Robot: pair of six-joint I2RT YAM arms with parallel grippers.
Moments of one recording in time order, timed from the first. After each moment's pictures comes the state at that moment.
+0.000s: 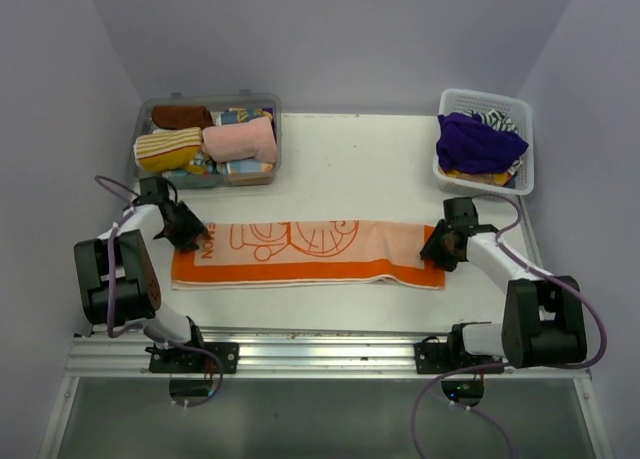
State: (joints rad) left arm 0.24 1.56 0.83 -0.47 0.18 -0.56; right arm 0.05 1.33 0.64 -0.48 0.07 0.65
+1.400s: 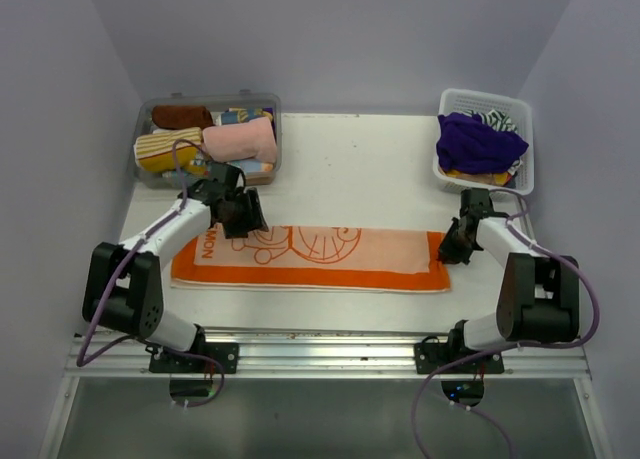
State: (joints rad) left arm -0.22 1.48 0.96 -0.56 0.15 -0.51; right arm -0.08 1.45 0.75 -0.57 -0.01 0.51
